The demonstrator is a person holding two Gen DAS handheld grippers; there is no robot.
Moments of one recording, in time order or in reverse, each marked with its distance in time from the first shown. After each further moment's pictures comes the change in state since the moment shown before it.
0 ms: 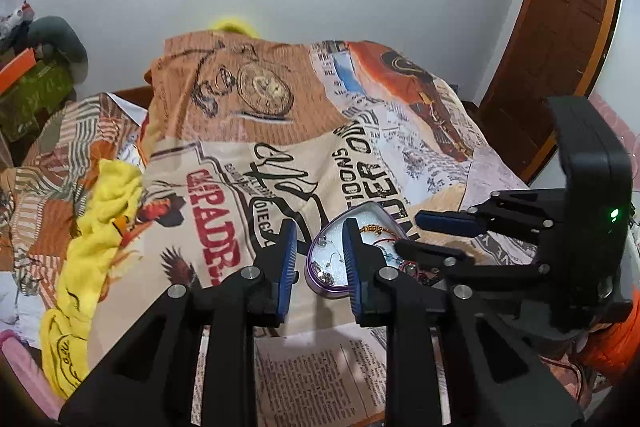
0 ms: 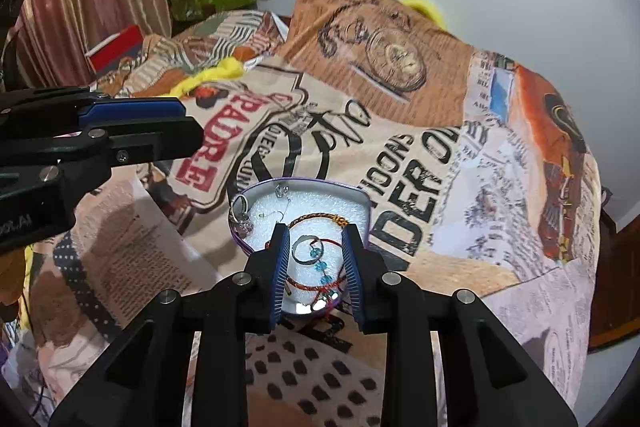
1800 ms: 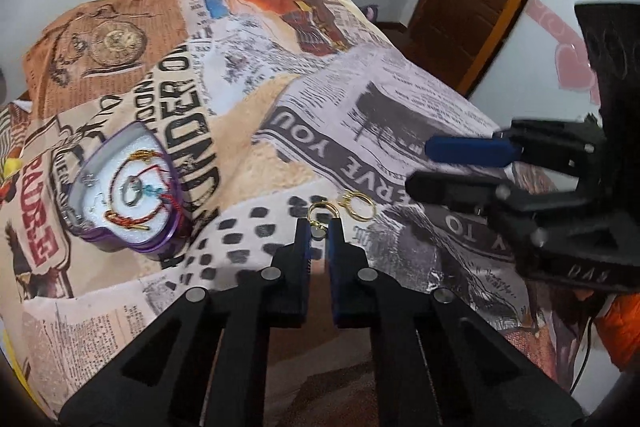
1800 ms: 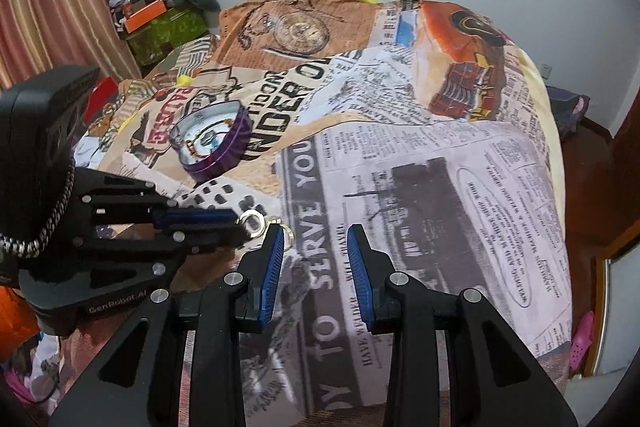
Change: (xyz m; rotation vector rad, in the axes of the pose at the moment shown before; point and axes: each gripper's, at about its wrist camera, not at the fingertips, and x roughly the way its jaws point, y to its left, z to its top) left arm 0.063 -0.155 -0.057 0.174 0.230 -0.199; right arm -0.080 -0.095 -0.116 0.256 -0.023 0.027
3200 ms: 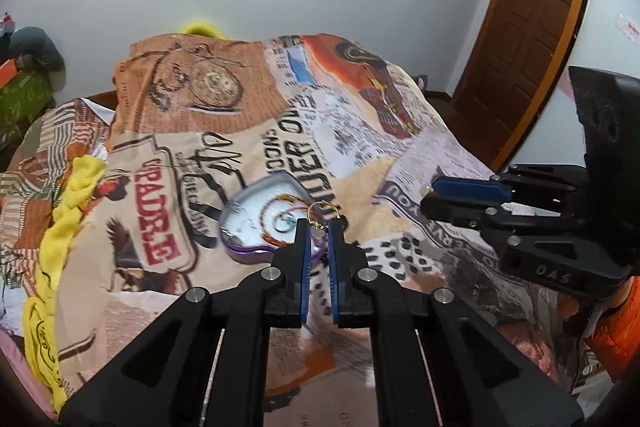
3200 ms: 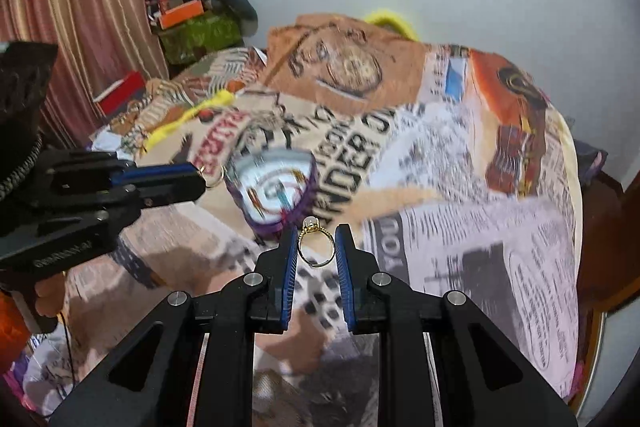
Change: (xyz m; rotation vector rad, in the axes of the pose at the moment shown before) left arm -0.099 0.071 -0.007 -0.127 -0.228 0.138; right arm 0.004 0.068 0.047 -0.123 -0.080 0.025
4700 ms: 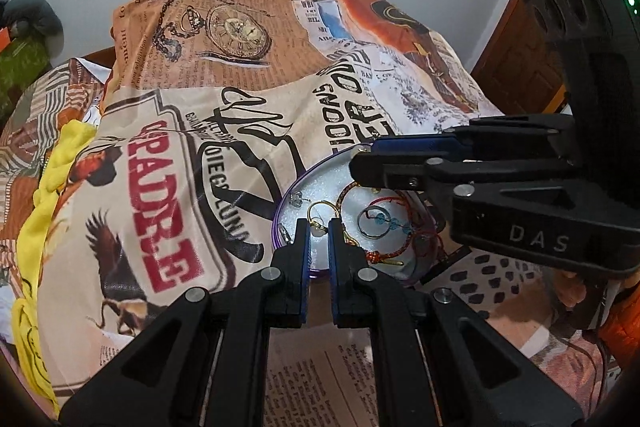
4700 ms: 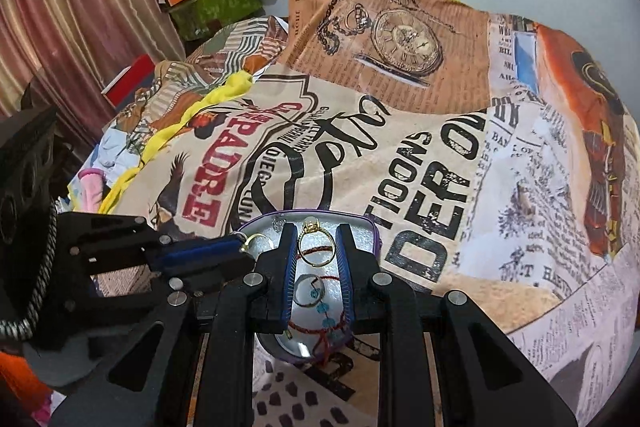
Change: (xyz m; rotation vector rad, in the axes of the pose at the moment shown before) left arm 0.090 0.067 -0.003 -0.045 0.142 0.007; right arm 0.119 0.014 0.058 0.021 0.151 0.129
